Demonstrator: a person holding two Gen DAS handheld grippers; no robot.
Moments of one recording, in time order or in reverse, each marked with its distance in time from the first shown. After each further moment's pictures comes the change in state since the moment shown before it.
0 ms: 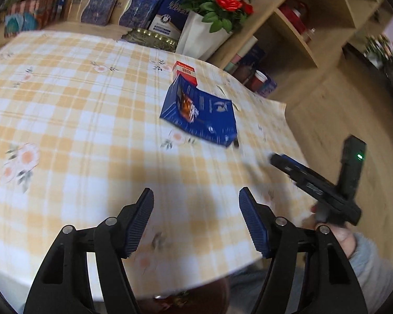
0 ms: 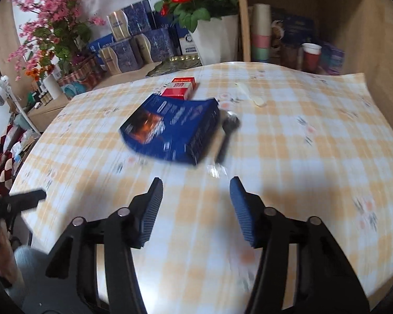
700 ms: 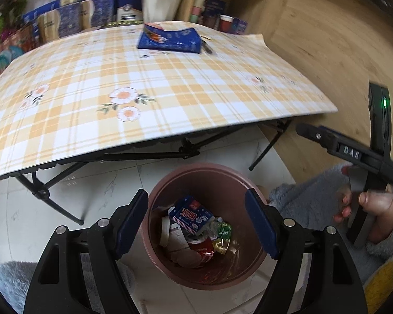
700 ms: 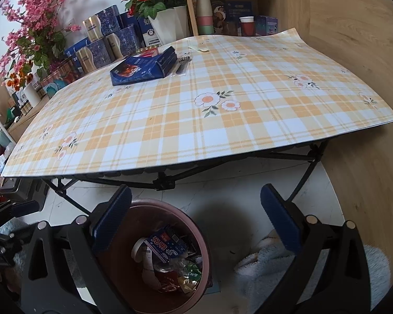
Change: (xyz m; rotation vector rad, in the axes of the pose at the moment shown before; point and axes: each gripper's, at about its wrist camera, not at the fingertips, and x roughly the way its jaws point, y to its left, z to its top) left arm -0.038 -0.020 -0.190 0.341 0.082 0.130; right arm -0.111 0.010 -0.216 0.180 -0.064 -0.160
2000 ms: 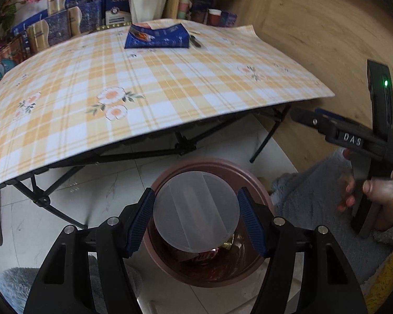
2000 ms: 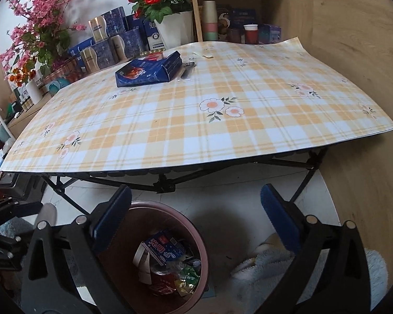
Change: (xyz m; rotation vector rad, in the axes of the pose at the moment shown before) left arm 0.010 -0.016 -0.009 0.107 0.033 0.003; right arm -0.002 0.007 -0.001 -0.040 -0.025 -0.005
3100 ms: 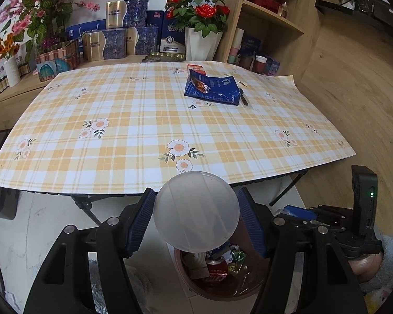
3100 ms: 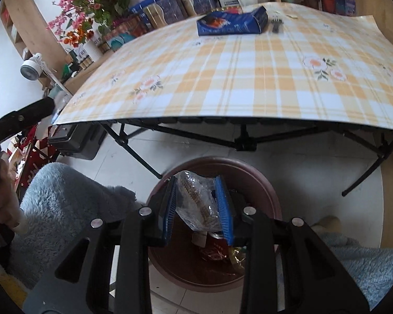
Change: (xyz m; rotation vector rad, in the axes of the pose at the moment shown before) left arm -0.090 0.031 0.035 -0.206 -0.176 0.168; right arm 0.018 0.058 -0.018 -0.116 0.246 0.364
